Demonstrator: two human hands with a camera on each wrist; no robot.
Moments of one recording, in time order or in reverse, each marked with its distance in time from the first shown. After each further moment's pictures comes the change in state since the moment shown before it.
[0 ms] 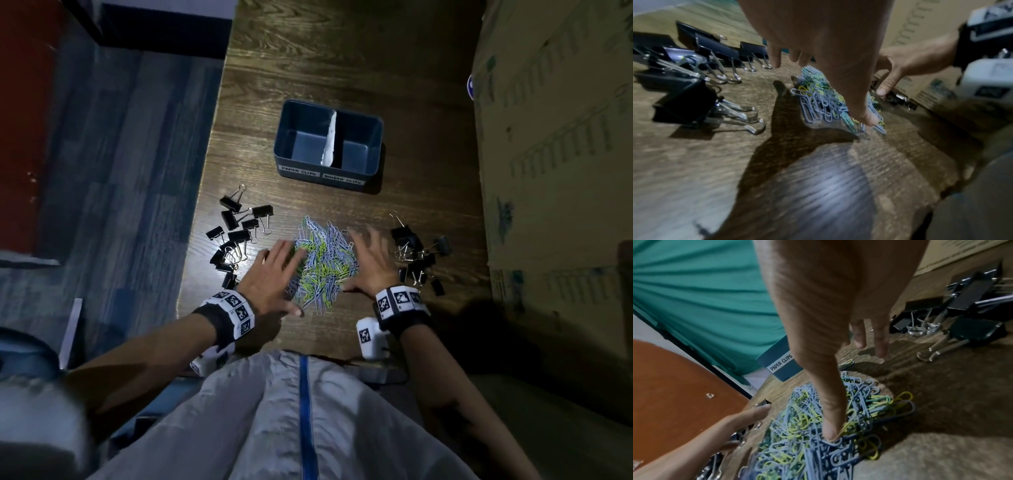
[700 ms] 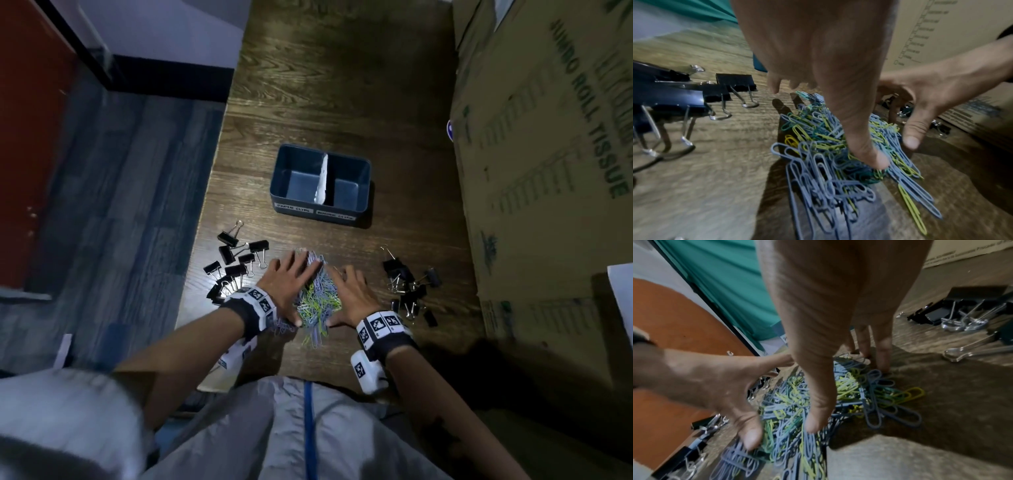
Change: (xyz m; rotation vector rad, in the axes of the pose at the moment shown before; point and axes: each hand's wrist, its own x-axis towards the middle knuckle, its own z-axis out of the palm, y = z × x) left_hand 0.058 0.004 -0.040 0.044 -0.126 0.030; right_hand 0.014 -0.008 0.013 -0.112 -0.036 -0.154
